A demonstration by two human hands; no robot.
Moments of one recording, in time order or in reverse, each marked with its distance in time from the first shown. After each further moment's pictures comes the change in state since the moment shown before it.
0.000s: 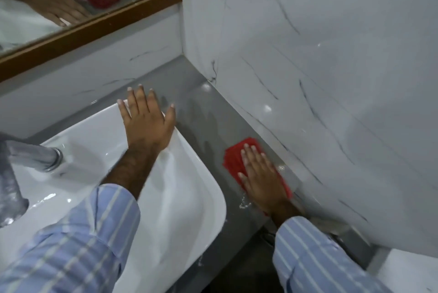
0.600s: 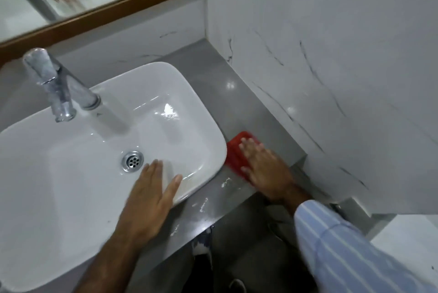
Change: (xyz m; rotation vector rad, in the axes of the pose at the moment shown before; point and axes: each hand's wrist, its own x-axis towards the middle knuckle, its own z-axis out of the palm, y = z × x) left_hand -0.289 -0.043 -0.020 -0.354 -0.445 -0.123; right_hand -0.061 -0.002 0.003 0.089 0.026 -0.259
